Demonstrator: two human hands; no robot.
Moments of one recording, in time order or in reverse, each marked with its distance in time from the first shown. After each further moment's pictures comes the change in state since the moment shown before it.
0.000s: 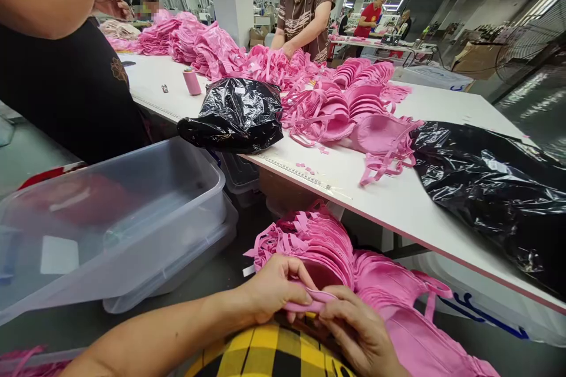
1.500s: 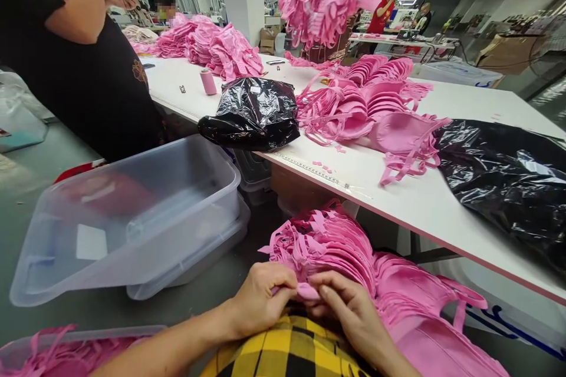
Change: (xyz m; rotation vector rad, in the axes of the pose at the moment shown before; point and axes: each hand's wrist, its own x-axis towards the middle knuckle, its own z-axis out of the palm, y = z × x) left_hand -0.028 -0.033 -0.049 0.861 0.216 0.954; right_hand 0.019 0.008 0.039 0.608 -0.063 0.745
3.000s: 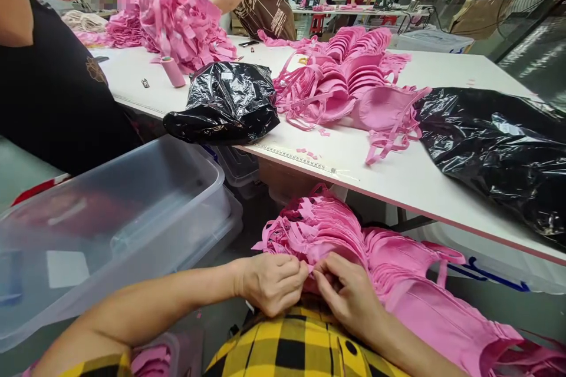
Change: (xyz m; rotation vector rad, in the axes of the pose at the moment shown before) left_hand 0.050 -0.029 -0.006 0.559 -0.246 1.203; right_hand 0.006 -0.009 -0.003 -0.792 0.237 -0.524
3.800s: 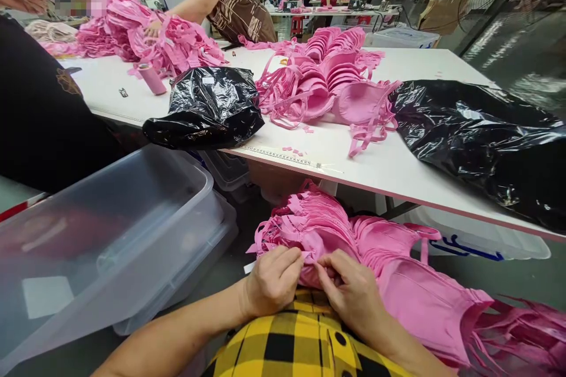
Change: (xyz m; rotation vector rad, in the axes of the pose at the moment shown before) left_hand 0.010 0.029 0.021 -0.015 0.179 -0.601; right_hand -0.021 0.003 0.002 -0.227 0.188 0.009
